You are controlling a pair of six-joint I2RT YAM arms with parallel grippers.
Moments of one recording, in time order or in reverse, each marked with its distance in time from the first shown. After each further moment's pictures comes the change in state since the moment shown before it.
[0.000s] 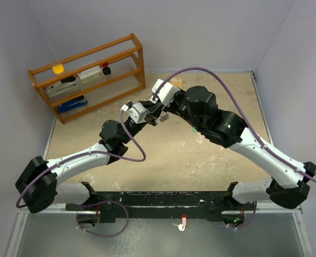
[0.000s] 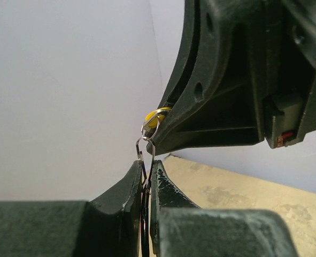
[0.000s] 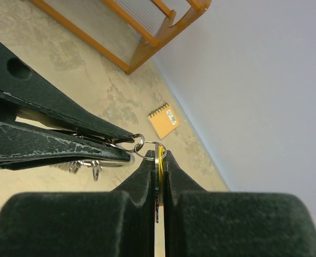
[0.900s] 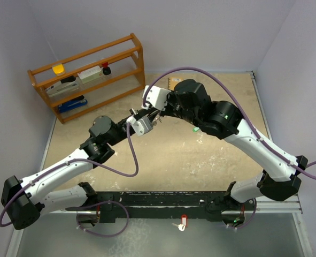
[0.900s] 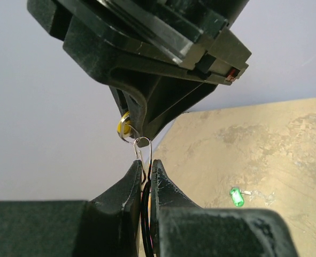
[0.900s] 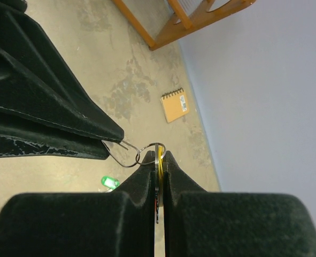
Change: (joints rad) left arm 0.003 -0.217 0.069 -0.534 0.186 0.364; right arm 0.012 0.121 0.231 -0.318 -0.071 -0.085
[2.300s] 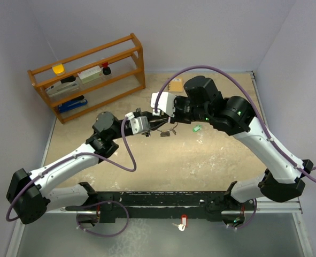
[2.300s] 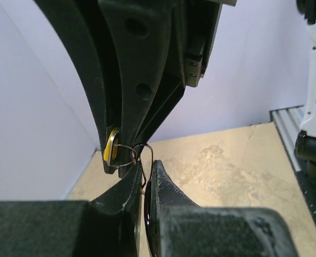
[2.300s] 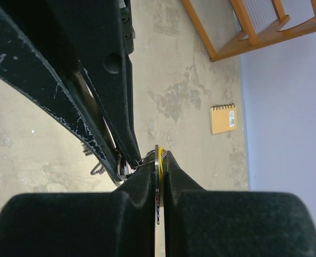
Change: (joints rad) left arm 0.048 0.114 0.013 0.180 0.401 -0.294; right arm -0.053 0.008 0.080 -0.234 -0.362 -0.016
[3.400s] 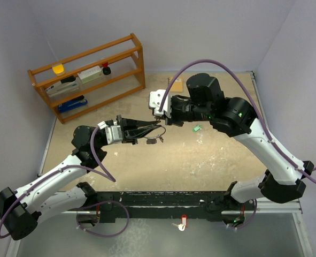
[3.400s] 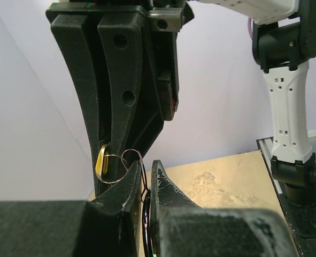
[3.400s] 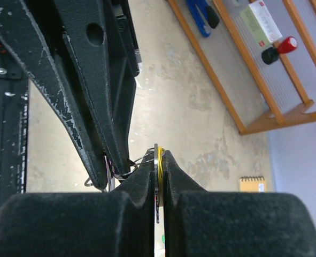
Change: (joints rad) left arm 0.027 -0.230 -0.110 0.101 0.050 -0.153; right arm -0.010 -0.005 -0.019 0.156 -0.242 0.086
